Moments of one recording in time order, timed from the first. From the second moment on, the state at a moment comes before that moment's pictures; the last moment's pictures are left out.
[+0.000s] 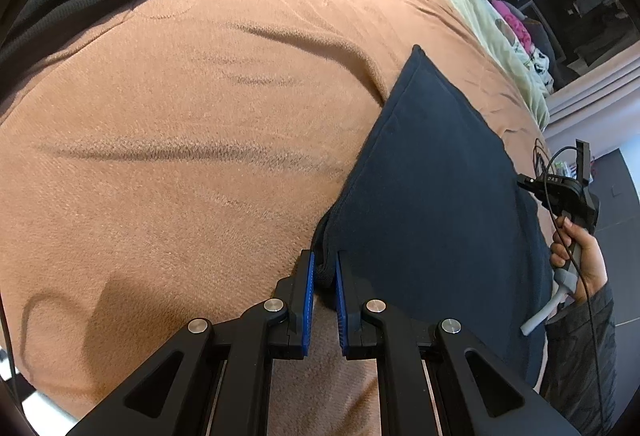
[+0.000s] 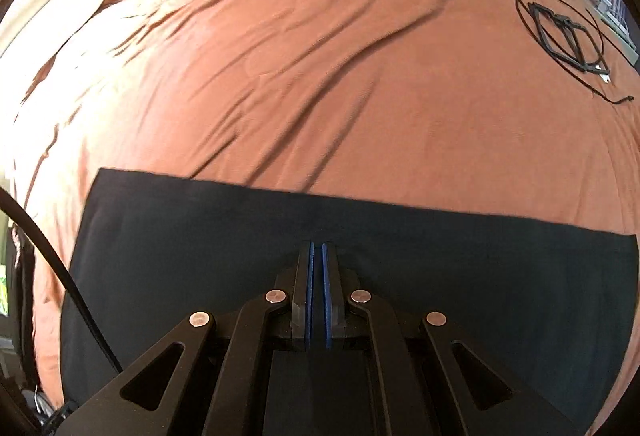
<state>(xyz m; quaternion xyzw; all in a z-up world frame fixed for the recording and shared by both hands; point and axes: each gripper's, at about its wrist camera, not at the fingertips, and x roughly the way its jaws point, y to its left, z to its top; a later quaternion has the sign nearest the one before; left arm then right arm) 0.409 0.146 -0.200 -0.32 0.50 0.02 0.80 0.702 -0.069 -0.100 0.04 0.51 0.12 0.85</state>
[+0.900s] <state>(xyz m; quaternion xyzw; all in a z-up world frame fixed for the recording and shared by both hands) 0.413 0.119 -0.095 -0.31 0.43 -0.11 0.84 0.524 -0.109 -0.051 0.05 0.53 0.16 0.83</state>
